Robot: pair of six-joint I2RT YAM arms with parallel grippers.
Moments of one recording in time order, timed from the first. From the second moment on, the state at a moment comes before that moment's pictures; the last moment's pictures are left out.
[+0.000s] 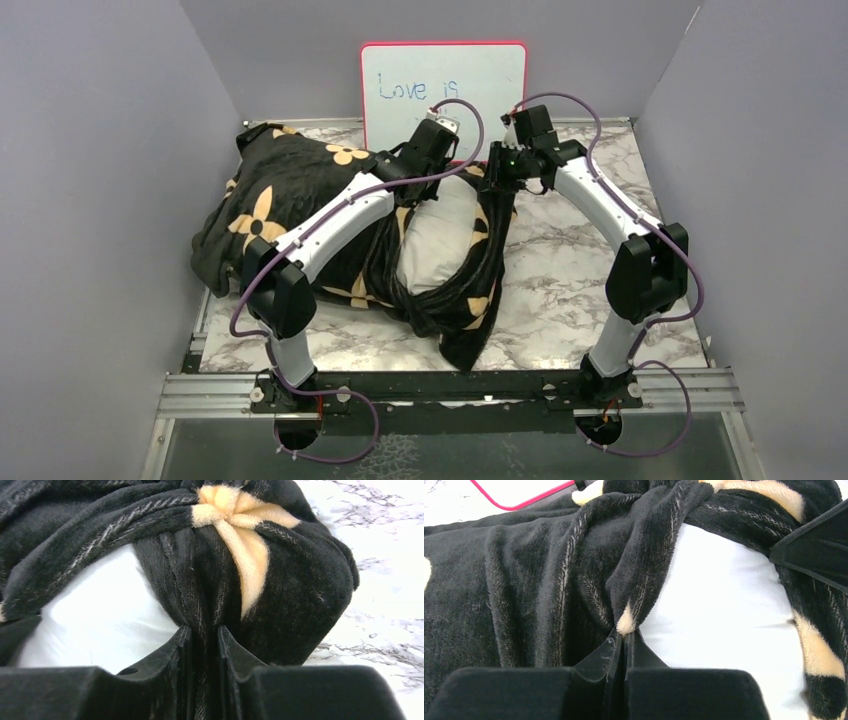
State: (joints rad) left arm -0.69 1.79 1.73 -0.73 -0.30 -0.17; right arm 0.36 1.79 1.59 -0.65 -0.23 0.37
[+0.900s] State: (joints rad) left arm -0.53 1.62 1.54 -0.63 0.04 -0.13; right arm 0.04 1.55 1.31 -0.61 -0.58 0.38
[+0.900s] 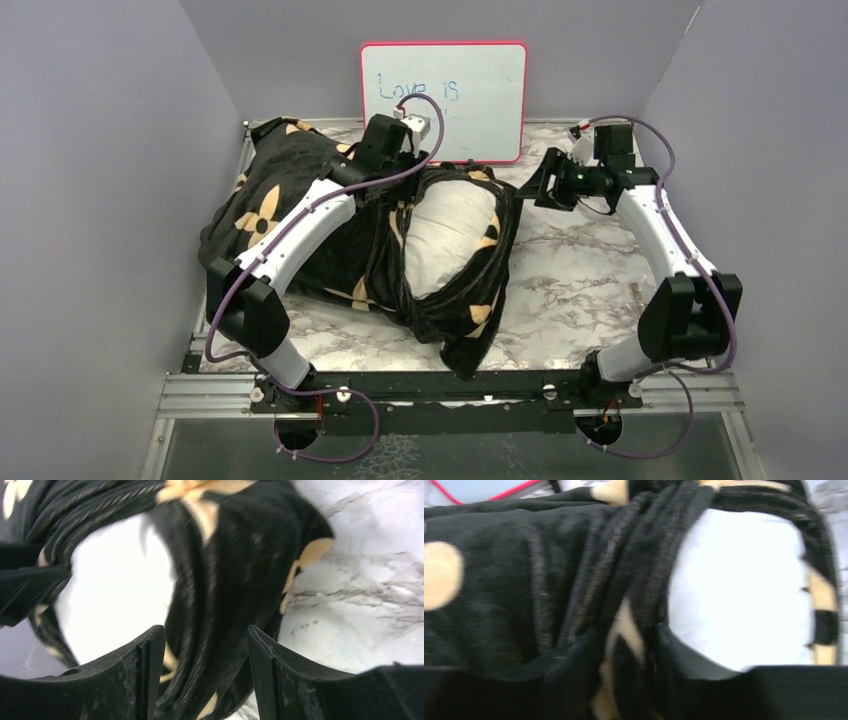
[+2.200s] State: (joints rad) left arm -1.02 1.38 1.26 -0.66 -0.26 -0.31; right arm 0.54 1.16 0.78 -0.50 -0.38 0.87
